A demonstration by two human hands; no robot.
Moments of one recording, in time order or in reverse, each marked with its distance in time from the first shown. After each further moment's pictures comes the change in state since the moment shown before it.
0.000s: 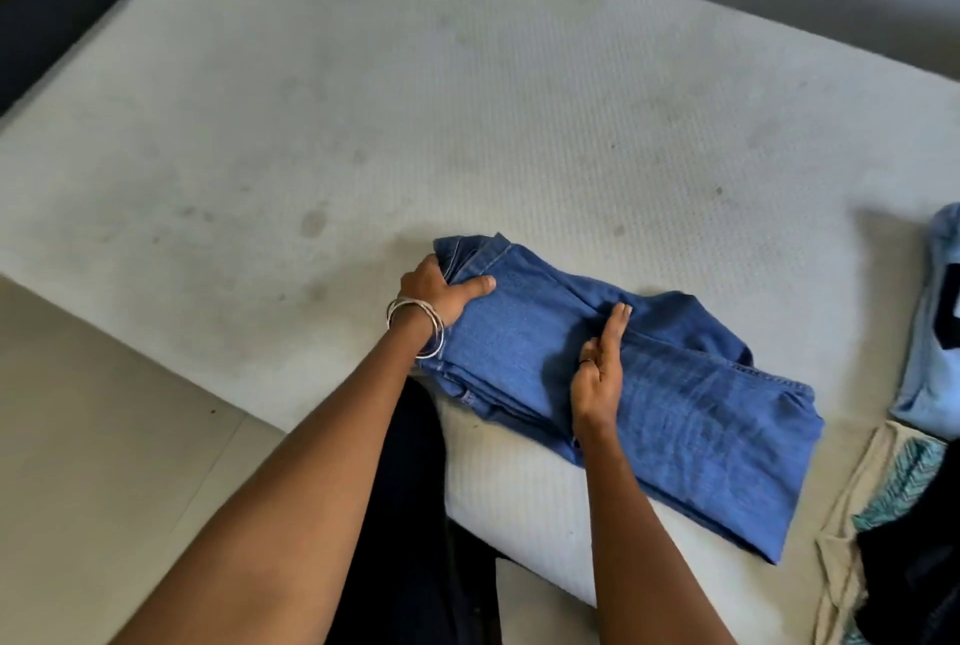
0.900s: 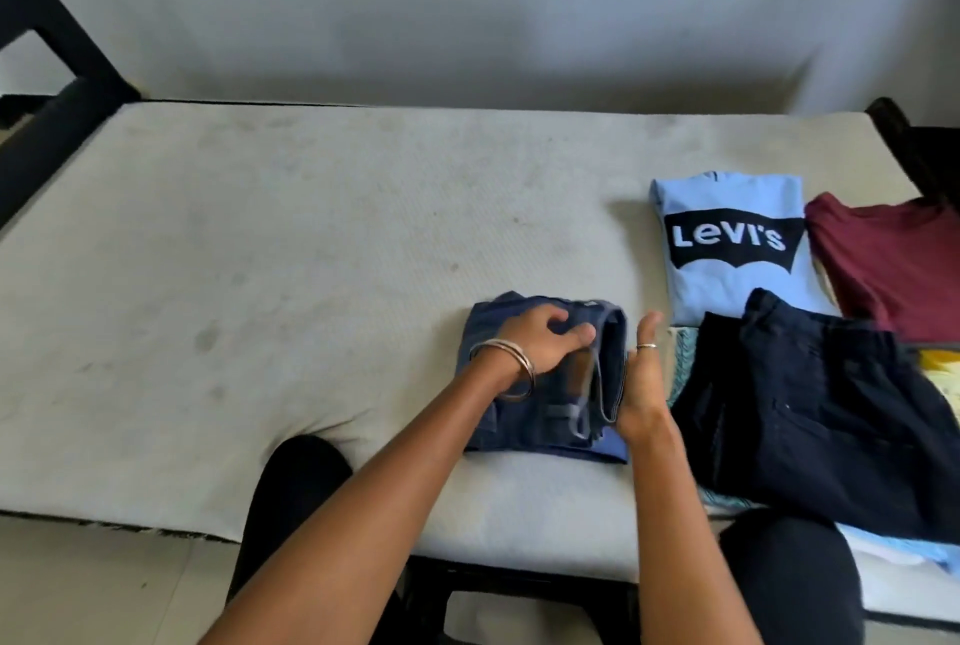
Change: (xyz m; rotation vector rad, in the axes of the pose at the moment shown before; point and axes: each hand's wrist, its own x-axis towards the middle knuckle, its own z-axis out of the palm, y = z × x) left_hand -0.222 0.151 0.133 0.283 -0.509 0.582; right_hand -0.052 -0.061 -0.222 0.751 -0.006 0.419
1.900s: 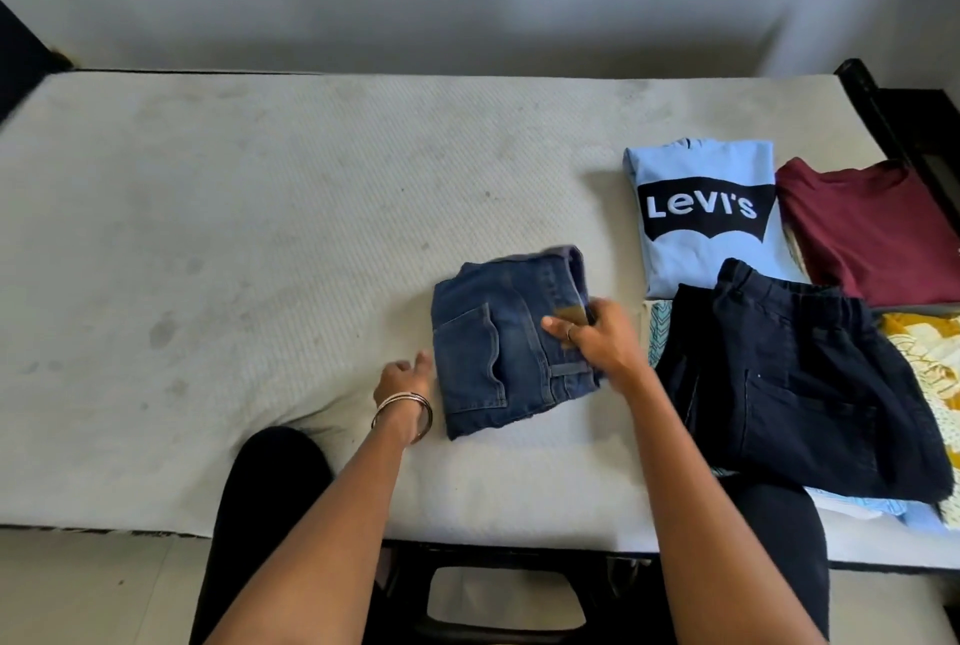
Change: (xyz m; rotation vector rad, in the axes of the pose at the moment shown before) left_hand 0.015 -0.157 0.030 -0.461 0.544 -0.567; right_hand 0.028 -0.021 -0.013 -0.919 0.131 -0.285
